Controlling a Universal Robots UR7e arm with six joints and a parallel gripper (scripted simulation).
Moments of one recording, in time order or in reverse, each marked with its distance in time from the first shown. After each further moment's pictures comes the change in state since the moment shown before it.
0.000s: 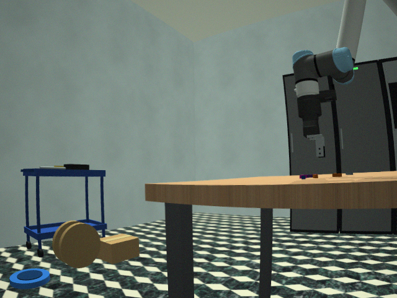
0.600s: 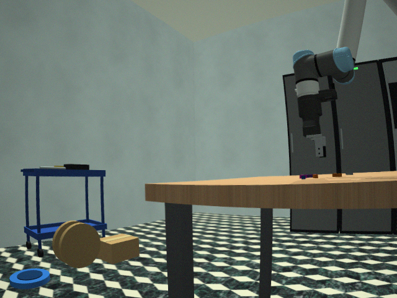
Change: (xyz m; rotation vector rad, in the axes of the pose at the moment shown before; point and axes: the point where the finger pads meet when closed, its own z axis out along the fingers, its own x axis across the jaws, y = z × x) arm 0.003 -0.002 0.000 0.000 0.000 0.091
